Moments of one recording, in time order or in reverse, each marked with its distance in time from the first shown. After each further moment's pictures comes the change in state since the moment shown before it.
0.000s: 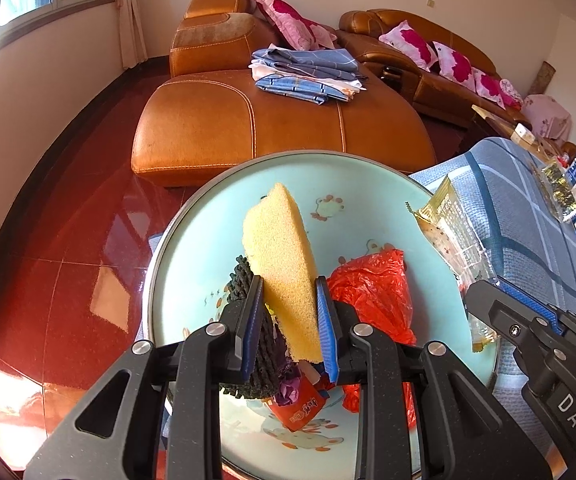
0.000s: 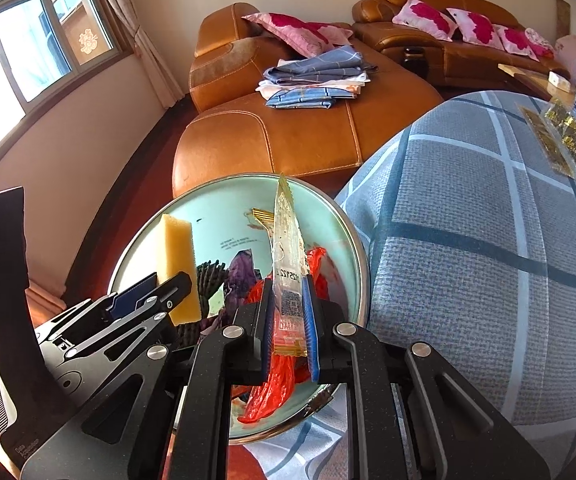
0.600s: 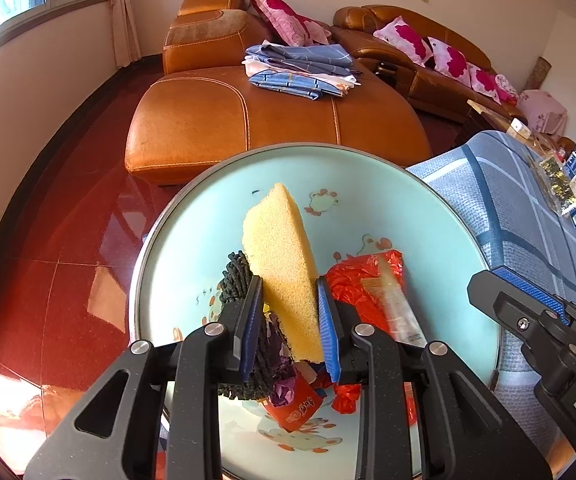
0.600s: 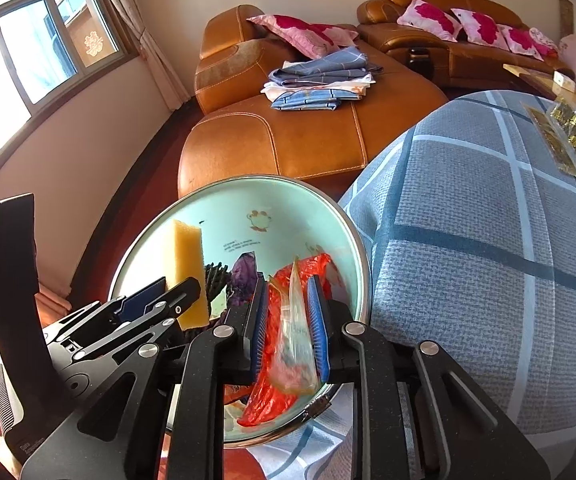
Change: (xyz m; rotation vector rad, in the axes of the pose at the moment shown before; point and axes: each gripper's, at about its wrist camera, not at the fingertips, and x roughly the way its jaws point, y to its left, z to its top) left arm 0.005 -0.003 -0.001 0.015 0.013 -0.018; right arm -0.001 -0.005 -0.001 0.002 -0.017 0.031
